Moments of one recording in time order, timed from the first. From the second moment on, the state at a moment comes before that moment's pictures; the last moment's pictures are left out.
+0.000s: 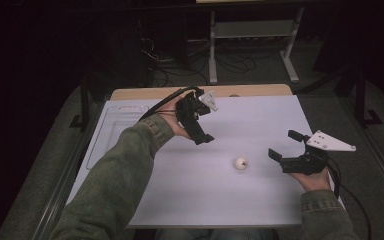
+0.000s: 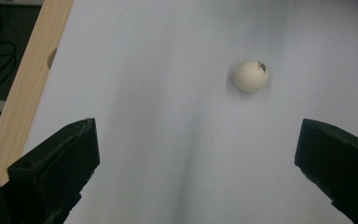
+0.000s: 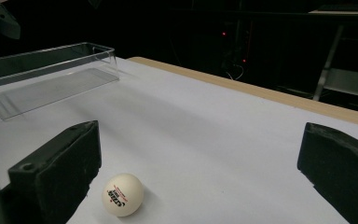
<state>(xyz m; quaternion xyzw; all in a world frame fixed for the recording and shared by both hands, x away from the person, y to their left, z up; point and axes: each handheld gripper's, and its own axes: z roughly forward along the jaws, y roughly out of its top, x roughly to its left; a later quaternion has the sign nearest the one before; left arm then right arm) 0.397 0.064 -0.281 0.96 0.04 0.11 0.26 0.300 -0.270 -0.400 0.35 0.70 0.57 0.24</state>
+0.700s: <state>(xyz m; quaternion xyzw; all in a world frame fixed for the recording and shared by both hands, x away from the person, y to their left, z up) 0.398 0.043 -0.296 0.96 0.03 0.10 0.25 0.300 -0.270 -0.401 0.35 0.70 0.57 0.23</state>
